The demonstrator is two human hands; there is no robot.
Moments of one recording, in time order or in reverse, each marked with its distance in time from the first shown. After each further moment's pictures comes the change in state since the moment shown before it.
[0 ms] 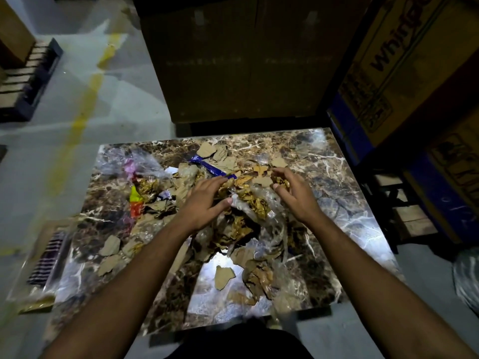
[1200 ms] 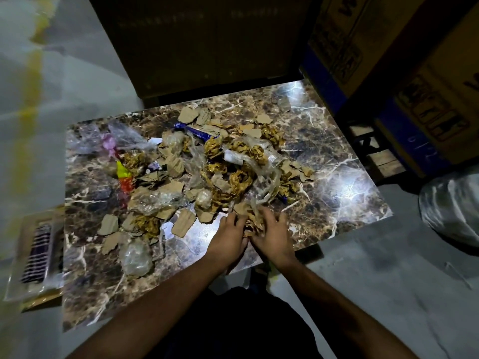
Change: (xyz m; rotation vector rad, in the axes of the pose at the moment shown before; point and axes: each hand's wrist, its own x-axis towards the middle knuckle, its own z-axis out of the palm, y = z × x) left_hand -0.120 -0.003 0.140 0.168 -0.258 0.081; right_hand -0.182 -0.027 0.140 -0.159 -0.003 0.572
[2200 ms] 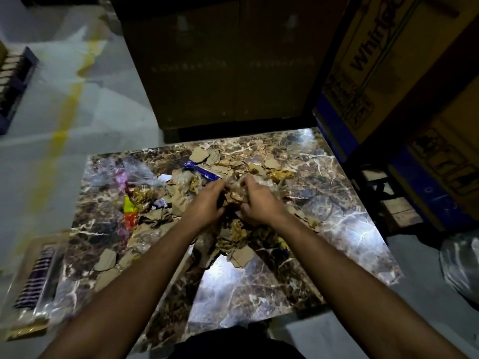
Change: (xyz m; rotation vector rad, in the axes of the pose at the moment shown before) left_hand 0.099 -0.019 -0.170 -0.088 0.262 -0.042; right_hand 0.126 -0.137 -0.114 -0.213 -0.160 -0.402
